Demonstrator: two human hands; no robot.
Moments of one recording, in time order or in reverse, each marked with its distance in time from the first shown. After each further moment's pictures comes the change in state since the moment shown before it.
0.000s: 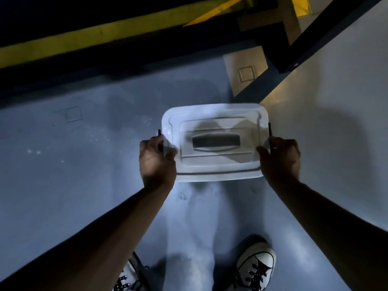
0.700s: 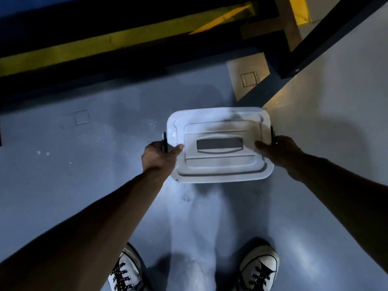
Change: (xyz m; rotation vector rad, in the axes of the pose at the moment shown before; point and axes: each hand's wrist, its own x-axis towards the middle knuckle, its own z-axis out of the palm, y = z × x) left_hand 0.027 0.004 -0.009 0.104 -0.174 -0.232; right_hand 0.037 -0.013 -0.012 0.102 -0.423 0.244
